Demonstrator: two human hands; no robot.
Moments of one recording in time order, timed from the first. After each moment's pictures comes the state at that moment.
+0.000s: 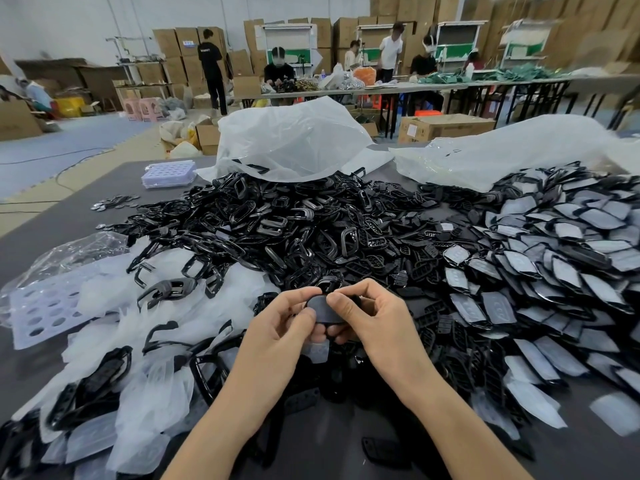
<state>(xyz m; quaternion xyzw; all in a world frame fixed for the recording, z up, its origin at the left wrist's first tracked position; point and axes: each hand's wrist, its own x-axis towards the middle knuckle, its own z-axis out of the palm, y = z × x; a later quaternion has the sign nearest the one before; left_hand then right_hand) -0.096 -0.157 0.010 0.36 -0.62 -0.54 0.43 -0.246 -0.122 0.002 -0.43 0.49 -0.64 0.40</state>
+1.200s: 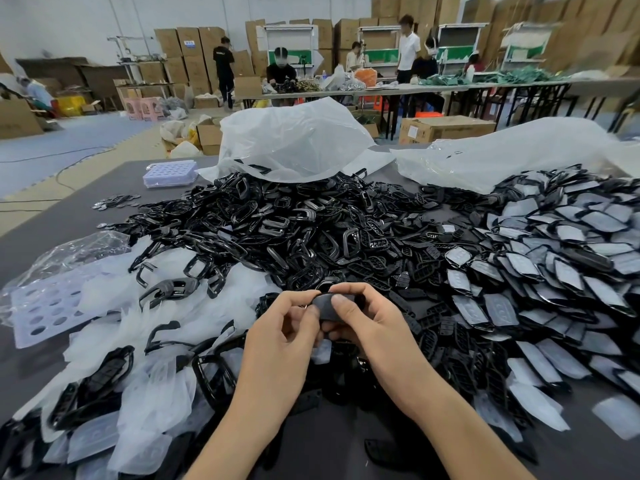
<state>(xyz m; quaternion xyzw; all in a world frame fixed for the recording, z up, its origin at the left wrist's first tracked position) -0.103 -0.152 0.007 0.39 -0.67 -0.41 0.47 -0.243 -0.121 0.001 -0.41 0.45 -0.64 0.47</state>
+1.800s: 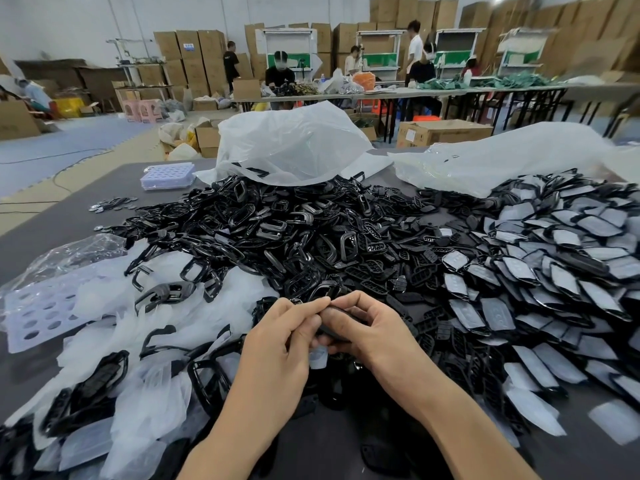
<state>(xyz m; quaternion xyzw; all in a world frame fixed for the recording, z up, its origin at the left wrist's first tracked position) -0.096 -0.150 0.007 0.35 -0.75 -0.32 0.47 -0.248 -0.120 0.003 -0.43 0.43 -0.60 0.51</state>
